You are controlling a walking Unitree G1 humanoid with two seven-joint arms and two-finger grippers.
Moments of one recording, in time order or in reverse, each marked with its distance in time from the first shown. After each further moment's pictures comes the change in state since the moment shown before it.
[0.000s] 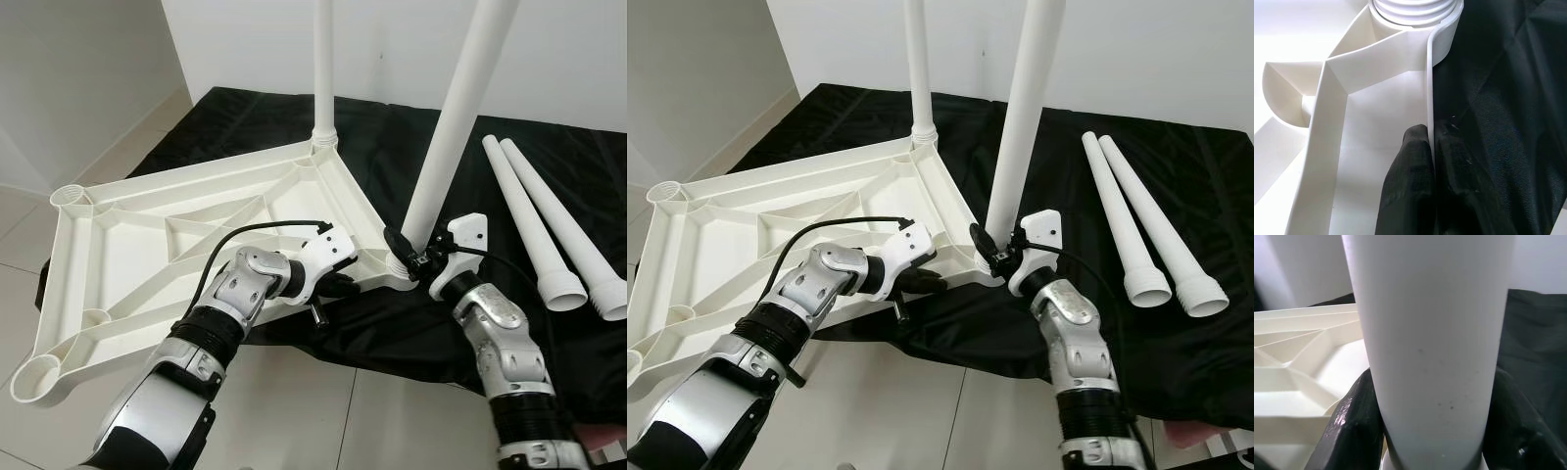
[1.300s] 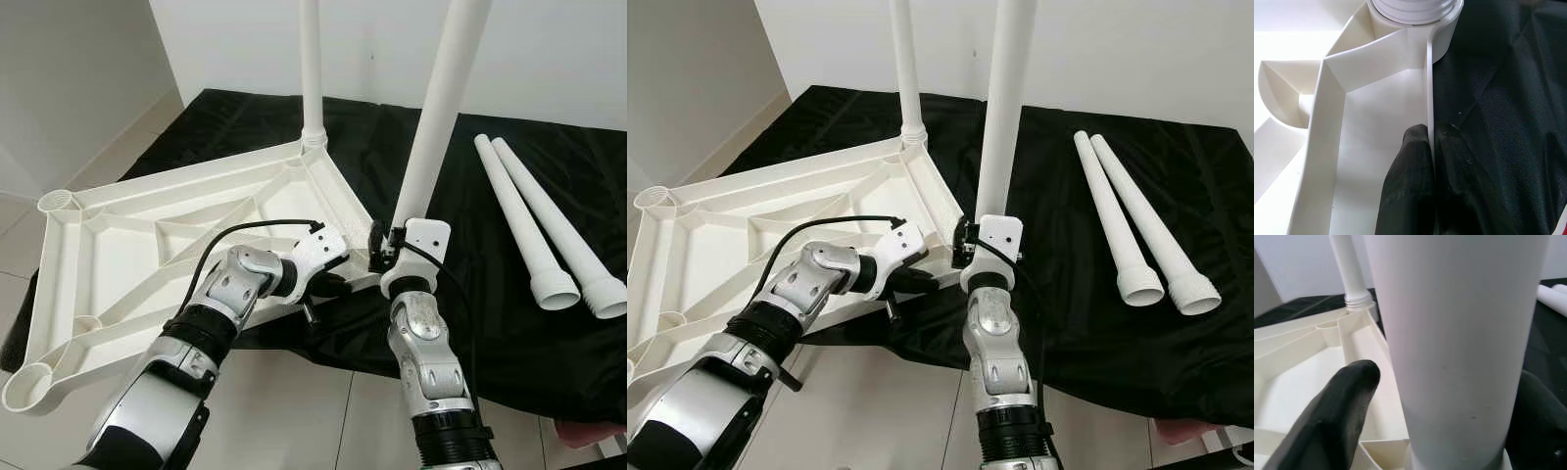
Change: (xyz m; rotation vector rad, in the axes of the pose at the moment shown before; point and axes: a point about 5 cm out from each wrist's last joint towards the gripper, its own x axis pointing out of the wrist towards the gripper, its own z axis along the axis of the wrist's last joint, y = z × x) left arm -0.002 0.001 -0.002 -0.004 0.009 -0.012; right arm 0.007 0.046 0.000 0.061 -0.034 -0.389
